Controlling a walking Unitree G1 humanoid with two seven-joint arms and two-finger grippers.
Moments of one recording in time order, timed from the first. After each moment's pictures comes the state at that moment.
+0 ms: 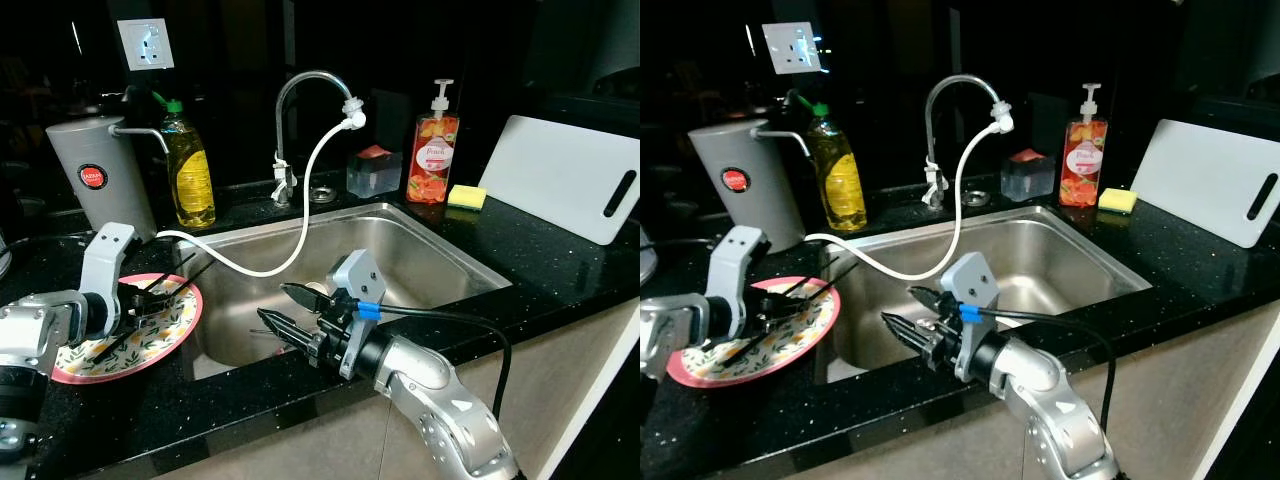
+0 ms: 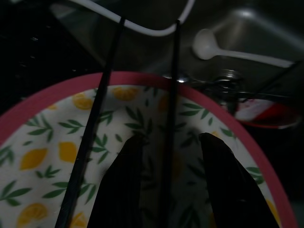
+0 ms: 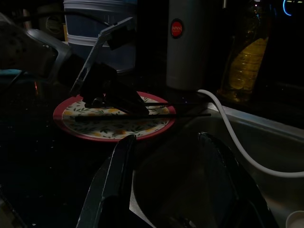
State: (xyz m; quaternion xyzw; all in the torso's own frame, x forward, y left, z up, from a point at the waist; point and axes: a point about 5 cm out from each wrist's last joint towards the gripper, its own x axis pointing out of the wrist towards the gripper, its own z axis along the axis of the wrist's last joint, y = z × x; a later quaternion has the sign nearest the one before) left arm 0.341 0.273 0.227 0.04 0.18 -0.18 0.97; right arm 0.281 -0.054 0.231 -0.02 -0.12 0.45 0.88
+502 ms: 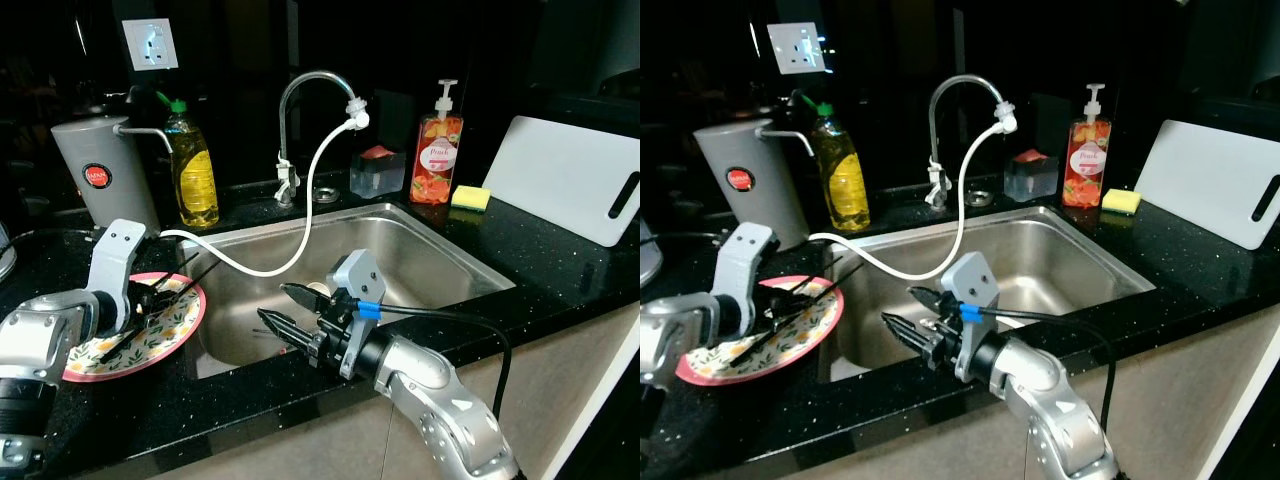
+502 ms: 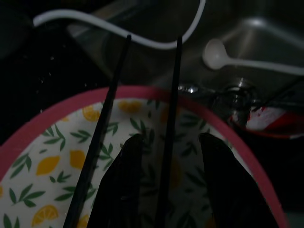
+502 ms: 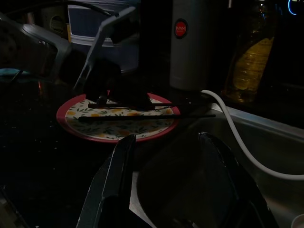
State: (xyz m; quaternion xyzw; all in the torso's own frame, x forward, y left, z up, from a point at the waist) left arm 0.339 0.262 0.237 0.06 0.15 -0.16 0.97; right arm 0.281 -0.054 0.231 -0.02 -0.12 0.45 0.88
